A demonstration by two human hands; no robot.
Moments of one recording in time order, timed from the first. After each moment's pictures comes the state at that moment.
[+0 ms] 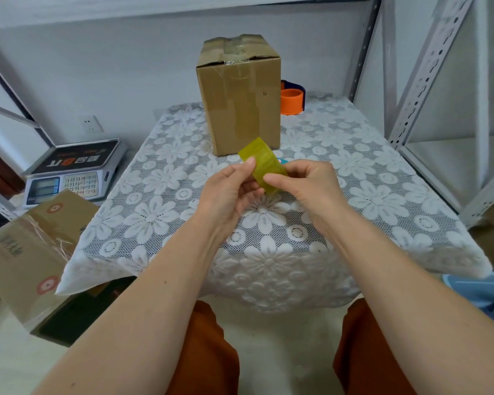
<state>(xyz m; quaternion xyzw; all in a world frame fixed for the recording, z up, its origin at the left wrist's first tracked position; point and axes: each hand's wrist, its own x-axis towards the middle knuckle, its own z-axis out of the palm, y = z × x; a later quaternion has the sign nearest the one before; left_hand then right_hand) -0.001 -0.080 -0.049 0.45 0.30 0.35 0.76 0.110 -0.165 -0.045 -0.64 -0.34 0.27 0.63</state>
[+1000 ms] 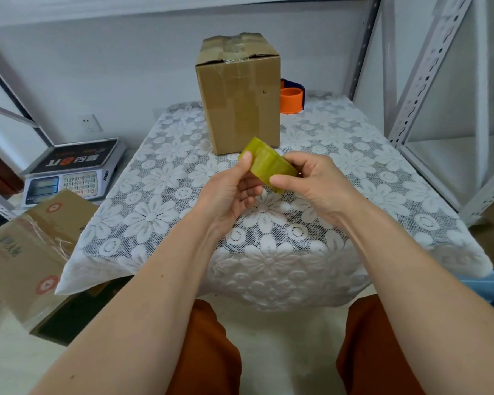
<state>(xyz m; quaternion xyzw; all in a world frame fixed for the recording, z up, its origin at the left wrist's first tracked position) -0.005 -0.079 -0.043 0.49 0.32 0.28 0.76 0.125 -0.169 -0.043 -0.59 -0.45 0.32 0.59</state>
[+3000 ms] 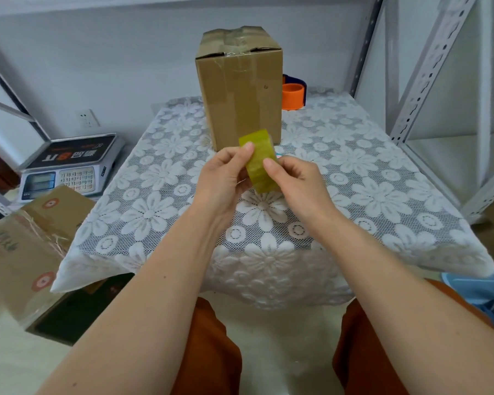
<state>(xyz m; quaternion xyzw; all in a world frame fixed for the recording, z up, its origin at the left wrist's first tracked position) 0.002 -0.075 -0.044 0.50 0.29 0.38 0.73 0.094 -0.156 -0.051 -0.64 -0.40 0.22 0.62</state>
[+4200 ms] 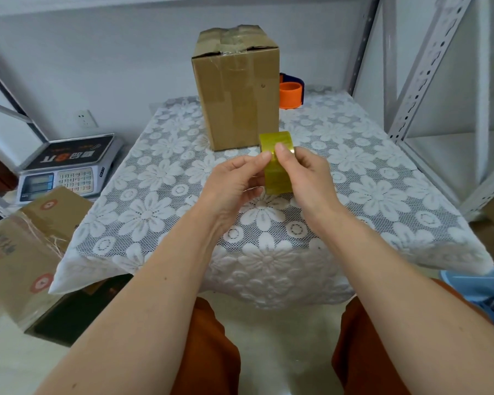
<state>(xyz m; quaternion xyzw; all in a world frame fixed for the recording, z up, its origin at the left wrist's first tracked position) 0.003 -0.081 -0.045 0.57 0.29 0.29 0.72 0.102 -0.157 -0.047 -0.64 -0.33 0.22 0.66</state>
